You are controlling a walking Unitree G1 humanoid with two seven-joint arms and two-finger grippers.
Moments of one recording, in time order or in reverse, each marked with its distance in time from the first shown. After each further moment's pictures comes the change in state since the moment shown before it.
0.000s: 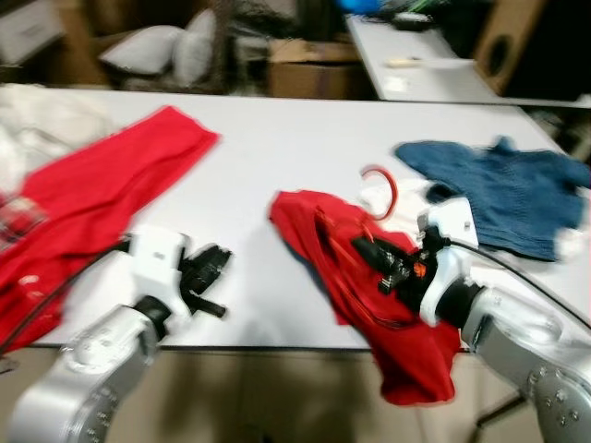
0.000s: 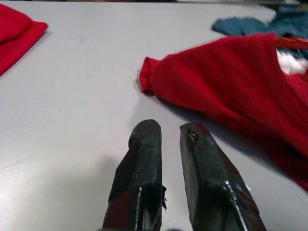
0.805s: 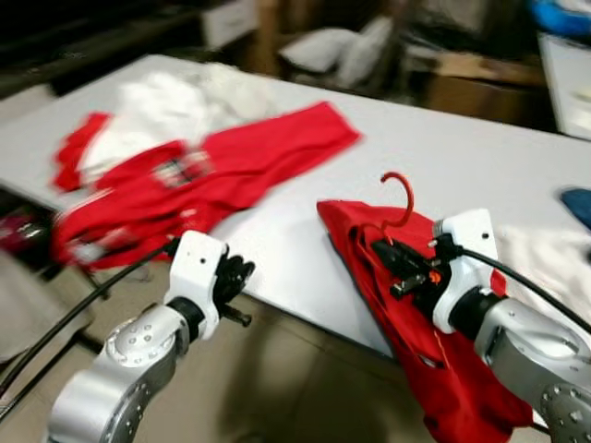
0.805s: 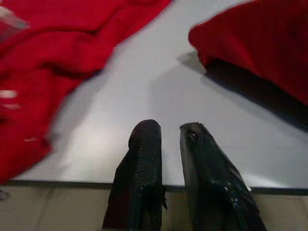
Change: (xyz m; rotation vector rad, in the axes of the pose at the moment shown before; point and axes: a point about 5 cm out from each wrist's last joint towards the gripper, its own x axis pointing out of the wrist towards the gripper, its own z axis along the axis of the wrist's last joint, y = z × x) left arm 0.017 -0.015 -0.005 0.102 0.052 0.013; right arm -0.012 -0.003 -0.001 -0.047 0.005 -0.107
